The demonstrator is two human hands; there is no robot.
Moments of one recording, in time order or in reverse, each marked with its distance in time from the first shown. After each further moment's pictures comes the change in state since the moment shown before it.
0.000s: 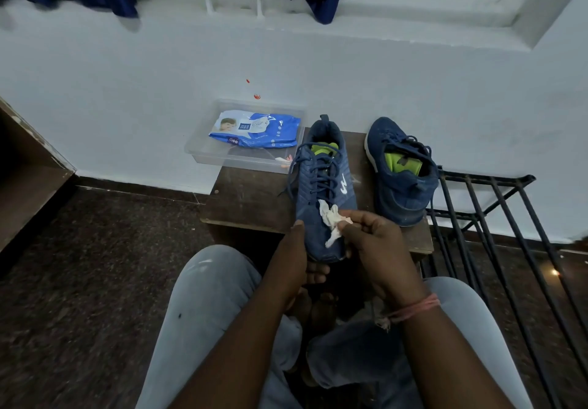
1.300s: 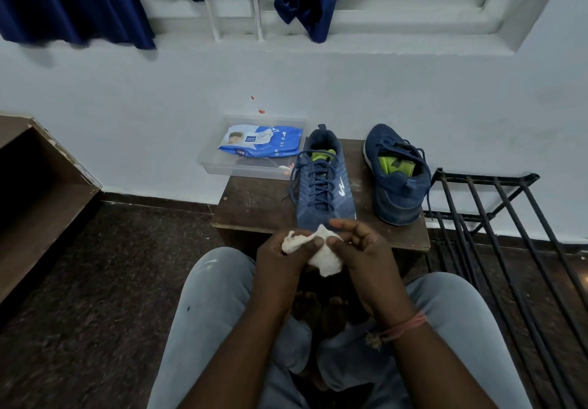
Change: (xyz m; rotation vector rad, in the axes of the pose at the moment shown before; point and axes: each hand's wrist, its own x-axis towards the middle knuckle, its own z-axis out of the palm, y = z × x) left_hand -0.056 -0.012 -0.011 -0.018 0.098 0.605; right_hand -0.031 0.011 0.003 0.176 -0.088 -0.053
